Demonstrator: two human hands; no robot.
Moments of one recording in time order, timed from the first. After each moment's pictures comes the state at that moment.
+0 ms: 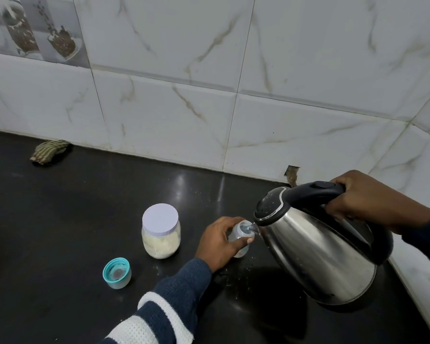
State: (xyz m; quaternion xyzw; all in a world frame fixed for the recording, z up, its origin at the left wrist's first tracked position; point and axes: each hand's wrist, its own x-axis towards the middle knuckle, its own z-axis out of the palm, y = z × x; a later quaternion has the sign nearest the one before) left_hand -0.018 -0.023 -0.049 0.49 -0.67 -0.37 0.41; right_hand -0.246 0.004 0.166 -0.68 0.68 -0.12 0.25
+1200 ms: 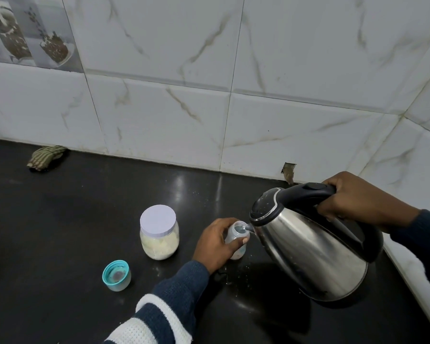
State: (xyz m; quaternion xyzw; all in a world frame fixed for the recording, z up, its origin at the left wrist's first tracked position) left_hand -0.016 -0.024 -0.060 0.51 -0.68 -0.36 0.39; right_hand -0.249 0.004 0.151 -0.68 0.68 -0.13 0.24
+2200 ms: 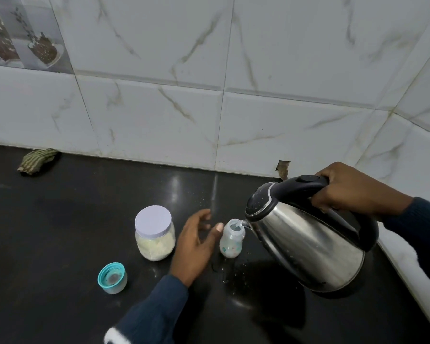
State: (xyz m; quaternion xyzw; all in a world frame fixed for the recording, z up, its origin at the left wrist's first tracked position) left_hand 0.010 0.004 -0.038 0.52 -0.56 -0.41 0.50; right_hand -0.245 0.007 0.161 -0.68 0.68 -0.12 0.24
